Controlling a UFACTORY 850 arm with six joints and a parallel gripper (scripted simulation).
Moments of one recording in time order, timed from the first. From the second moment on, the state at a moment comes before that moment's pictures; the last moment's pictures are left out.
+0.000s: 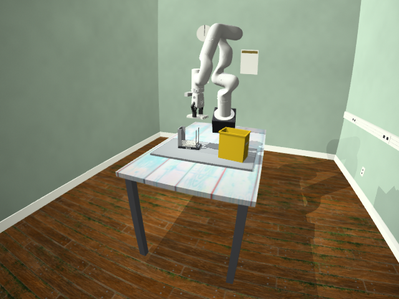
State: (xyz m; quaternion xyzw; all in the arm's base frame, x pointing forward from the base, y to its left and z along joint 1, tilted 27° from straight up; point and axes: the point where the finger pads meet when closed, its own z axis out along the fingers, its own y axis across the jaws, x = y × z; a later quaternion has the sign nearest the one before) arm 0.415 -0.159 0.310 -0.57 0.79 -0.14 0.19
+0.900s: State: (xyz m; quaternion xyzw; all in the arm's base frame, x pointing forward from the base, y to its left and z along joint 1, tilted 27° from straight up) arm 0.443 -0.082 0.319 -0.57 0.79 -0.14 0.19
